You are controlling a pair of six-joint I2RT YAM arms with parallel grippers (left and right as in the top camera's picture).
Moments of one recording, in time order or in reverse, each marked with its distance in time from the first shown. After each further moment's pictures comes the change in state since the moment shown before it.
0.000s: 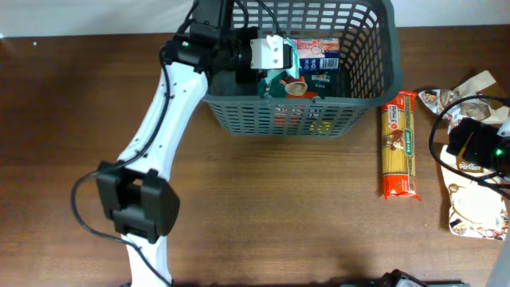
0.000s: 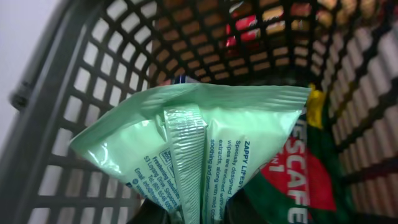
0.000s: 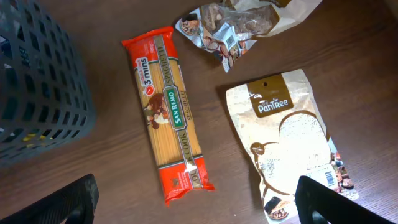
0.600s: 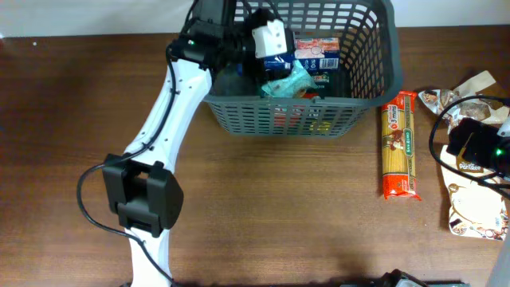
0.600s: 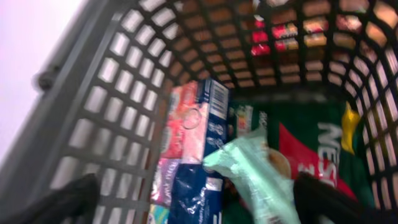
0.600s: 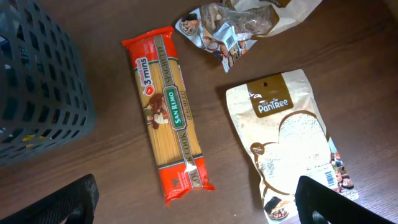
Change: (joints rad) left arm 0.005 0.037 0.045 0.109 -0.010 -0.198; right arm 0.000 0.000 0.000 0.000 0.000 0.000
